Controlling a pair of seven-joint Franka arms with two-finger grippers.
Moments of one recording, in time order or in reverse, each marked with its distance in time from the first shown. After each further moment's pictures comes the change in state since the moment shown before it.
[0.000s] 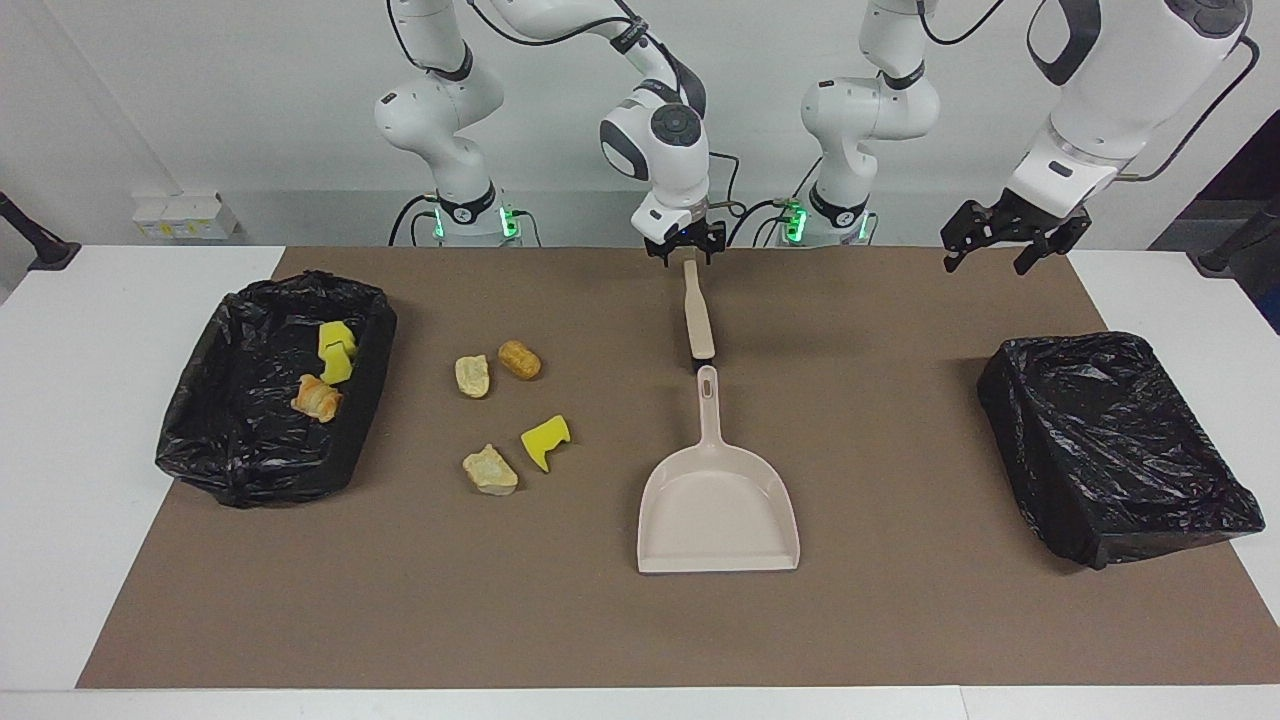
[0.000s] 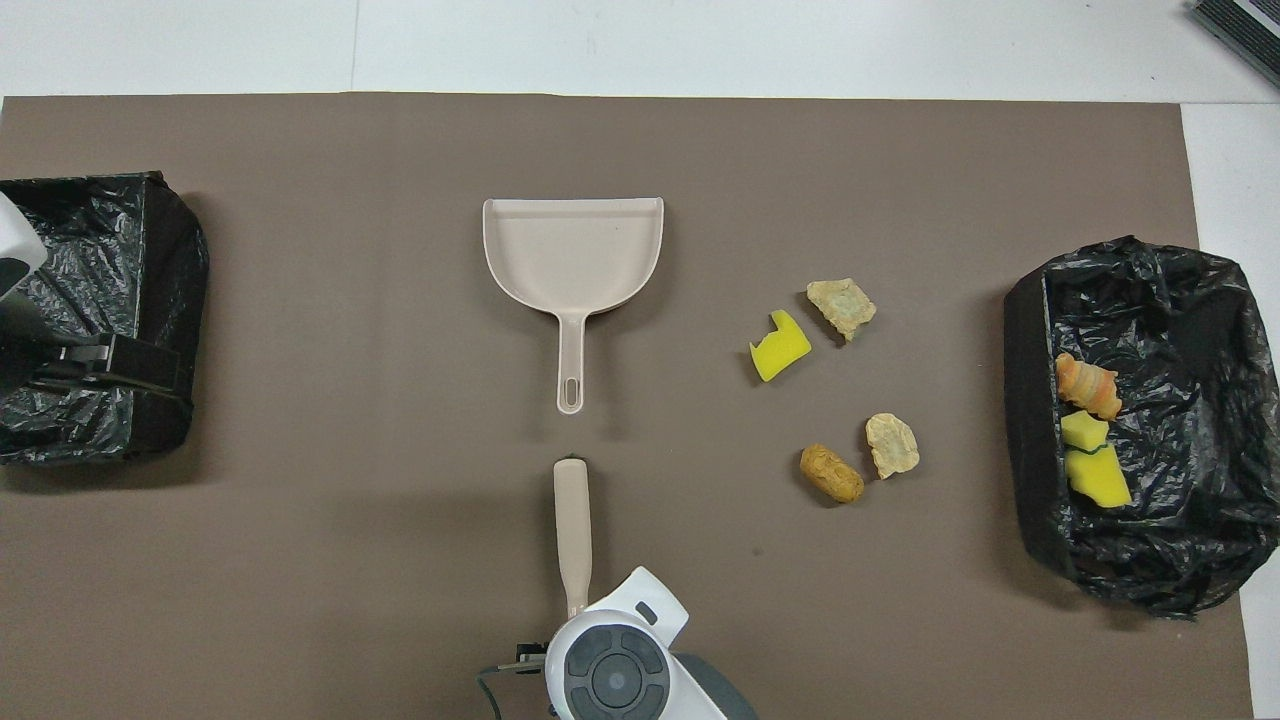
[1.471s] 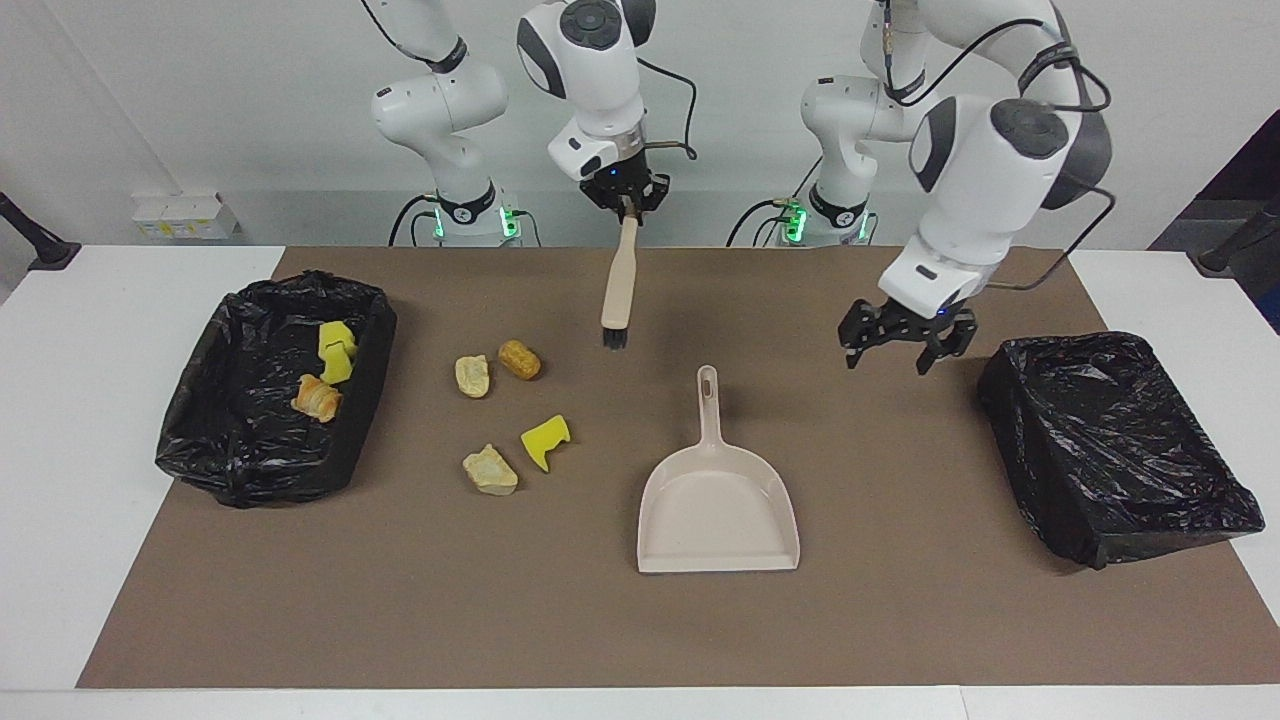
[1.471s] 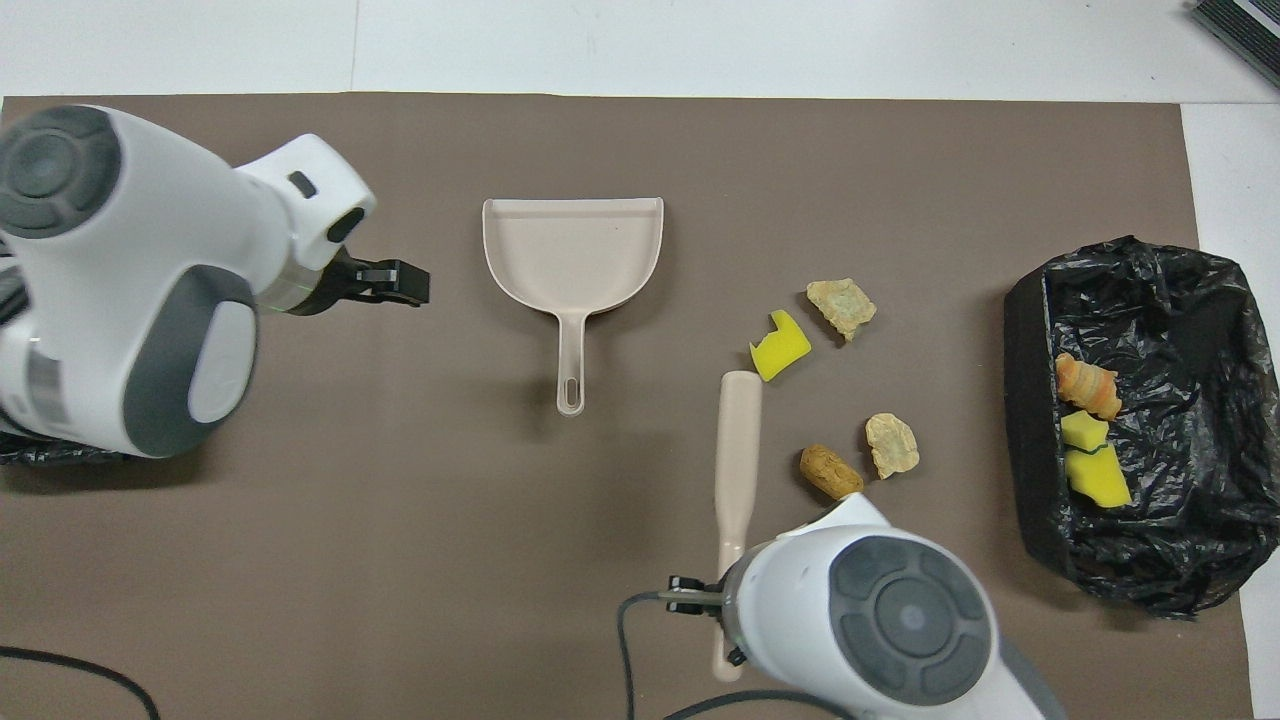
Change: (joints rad) left arm -0.179 0.248 -0.088 -0.032 -0.015 0.456 -0.228; right arm -0.345 -0.312 -0.023 0.118 -0.099 -0.503 -0.103
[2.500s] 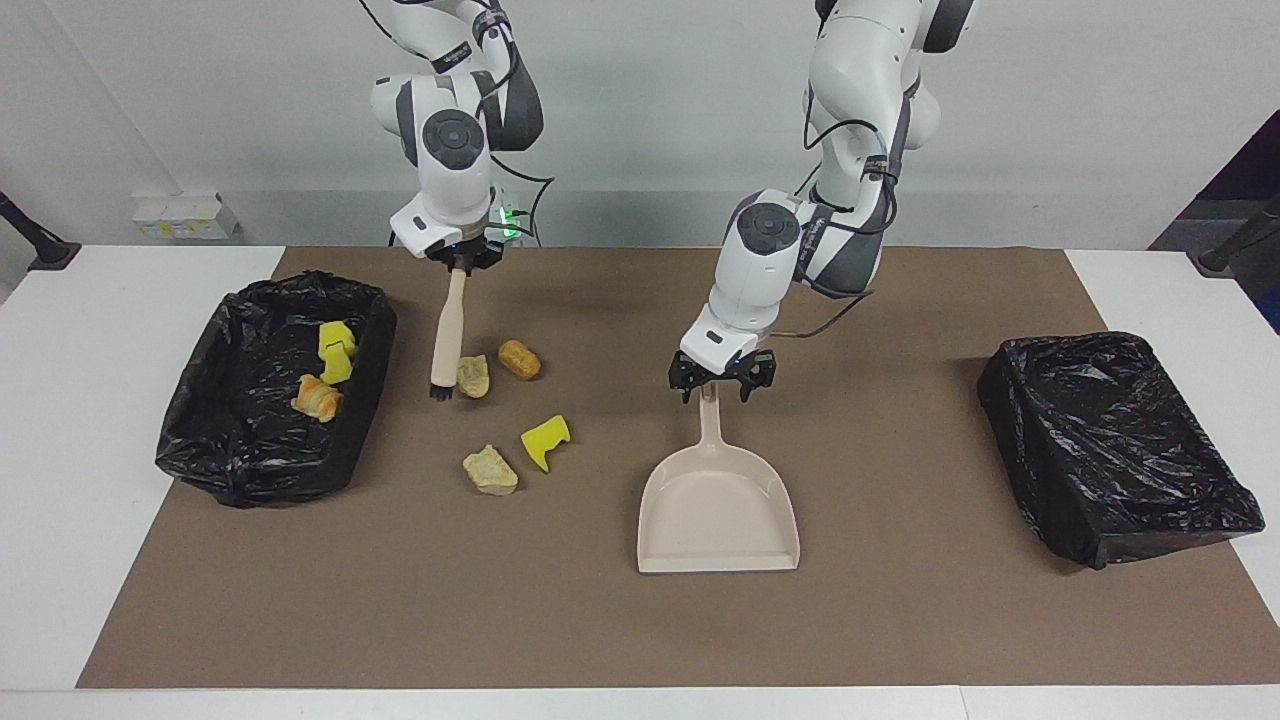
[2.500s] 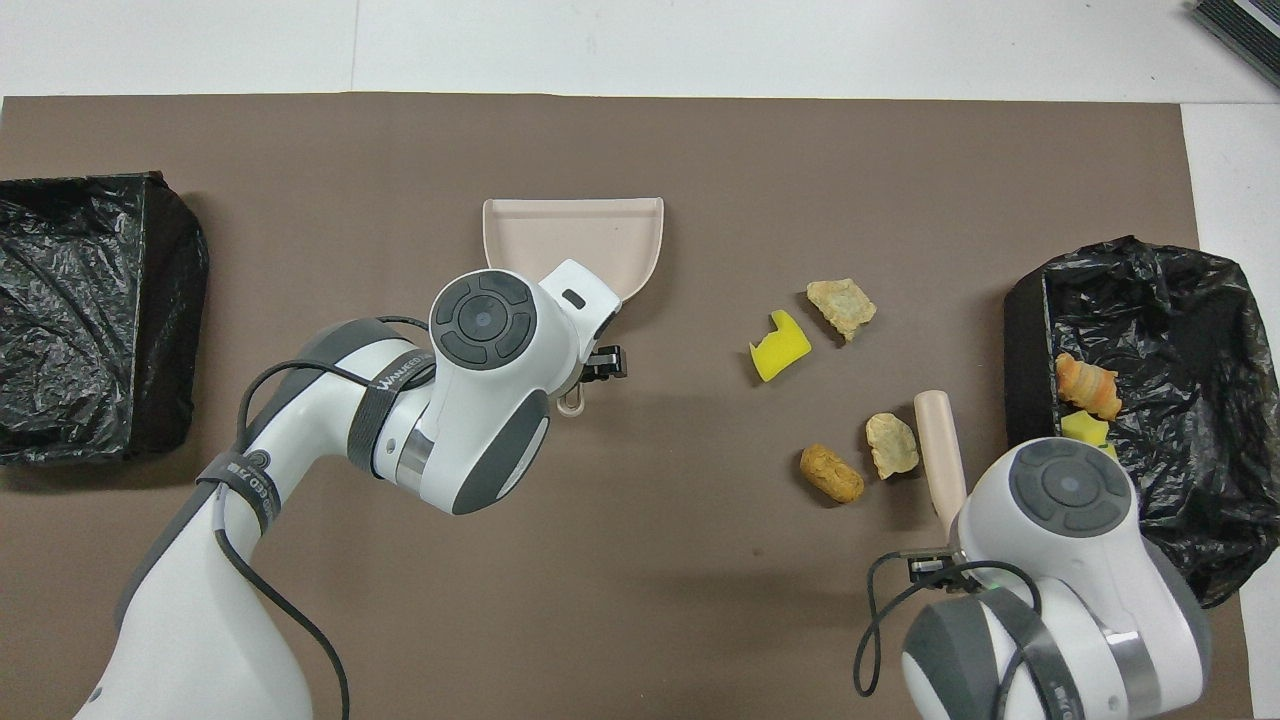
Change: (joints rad) left arm -0.258 0.143 -0.004 -0.118 0.001 0.221 -0.355; right arm -0.346 -0.029 0.002 -0.329 -0.277 0.022 -0.422
